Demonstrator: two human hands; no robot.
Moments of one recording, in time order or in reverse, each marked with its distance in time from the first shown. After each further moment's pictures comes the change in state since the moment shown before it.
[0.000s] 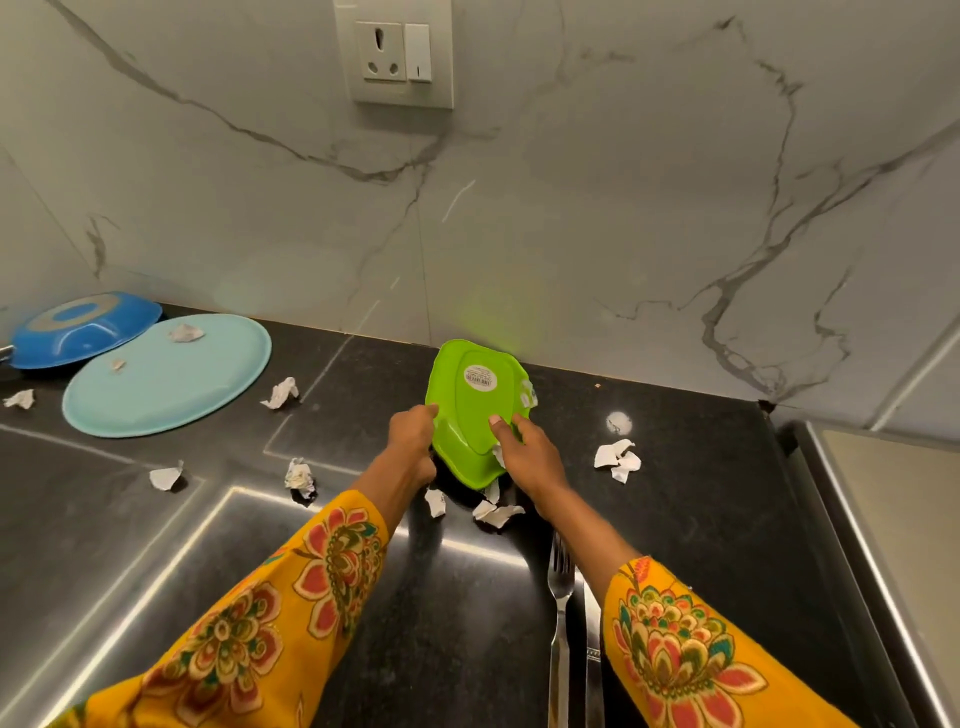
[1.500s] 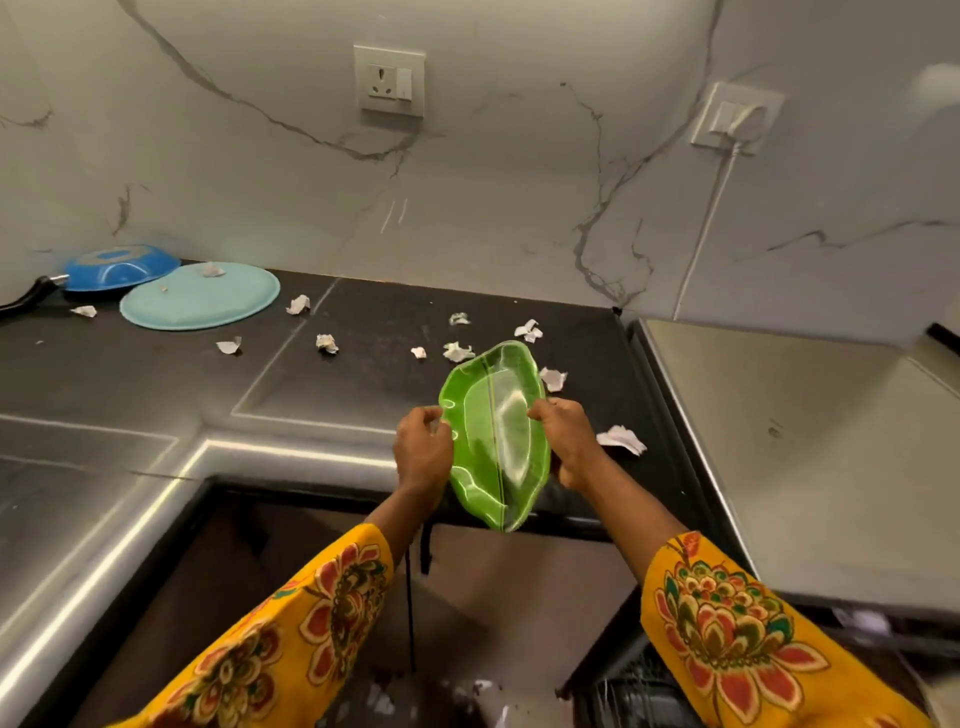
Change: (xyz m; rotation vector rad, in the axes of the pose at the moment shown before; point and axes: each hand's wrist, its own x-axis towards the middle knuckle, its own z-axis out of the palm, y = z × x) left_hand -0.249 -0.164 -0.143 0.439 -0.081 0.529; right_hand -0.333 0.027 -0.026 0.401 0.232 0.066
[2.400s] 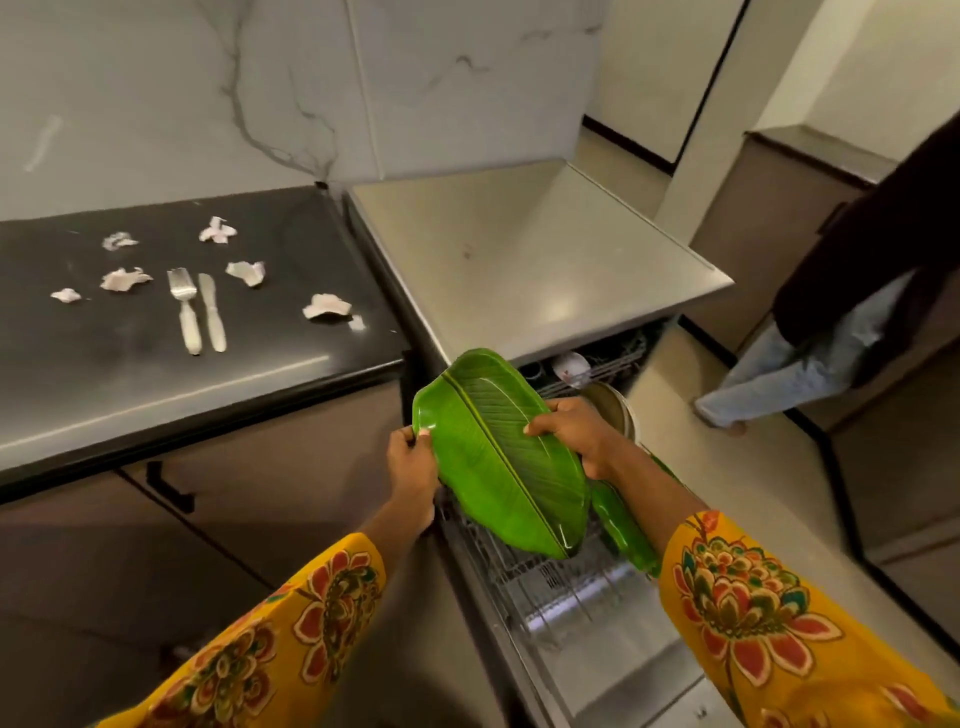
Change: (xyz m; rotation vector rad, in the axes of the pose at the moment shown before) left_hand -0.278 -0.041 0.182 -0.196 -0.501 -0.332; right_hand -0.211 0.121 -0.302 0.039 0.218 0.362
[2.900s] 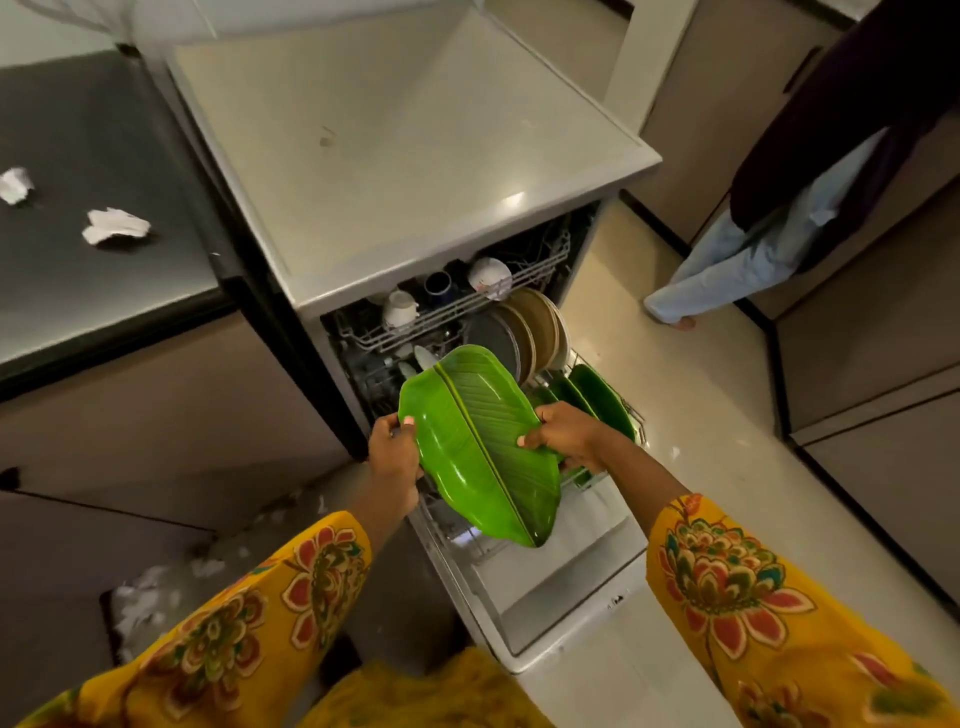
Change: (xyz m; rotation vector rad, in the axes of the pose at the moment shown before) left_hand -0.029 -0.108 0.115 0.177 -0.023 -0.251; right_hand 0.005 0.114 -0.140 -0.229 -0.093 0.323
